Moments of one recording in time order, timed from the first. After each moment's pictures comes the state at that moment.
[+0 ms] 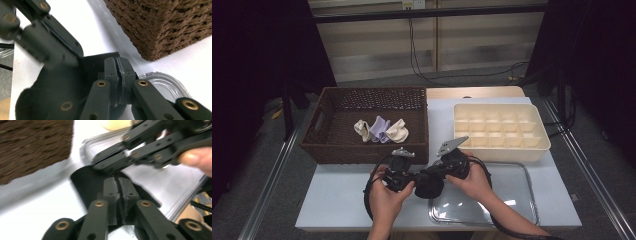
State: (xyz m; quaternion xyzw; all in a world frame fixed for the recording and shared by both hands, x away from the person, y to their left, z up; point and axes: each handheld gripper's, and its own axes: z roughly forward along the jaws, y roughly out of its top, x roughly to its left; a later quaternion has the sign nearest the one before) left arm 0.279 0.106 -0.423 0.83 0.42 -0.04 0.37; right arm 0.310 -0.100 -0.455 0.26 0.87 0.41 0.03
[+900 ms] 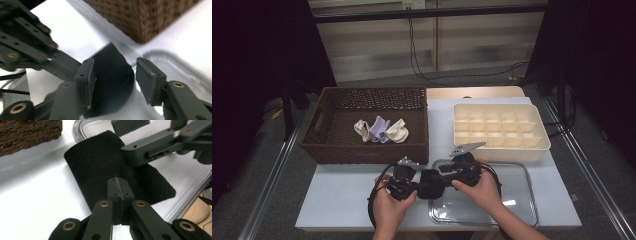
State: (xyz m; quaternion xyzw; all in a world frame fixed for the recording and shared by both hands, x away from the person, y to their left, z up) left arm 0.267 0.095 -0.446 0.84 0.41 -0.04 0.35; right arm 0.285 -0.121 -0.455 0.38 0.82 0.43 0.01
